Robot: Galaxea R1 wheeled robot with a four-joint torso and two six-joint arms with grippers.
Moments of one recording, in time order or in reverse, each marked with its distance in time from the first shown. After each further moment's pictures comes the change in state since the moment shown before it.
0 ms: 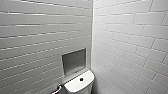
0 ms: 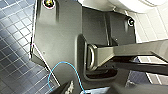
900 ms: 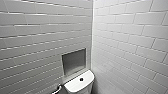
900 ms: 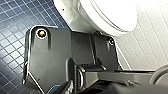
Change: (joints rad) left arm -0.131 -0.302 0.439 -0.002 0.022 -0.008; right arm 0.031 -0.267 0.373 0.001 0.057 0.008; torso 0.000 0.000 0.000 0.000
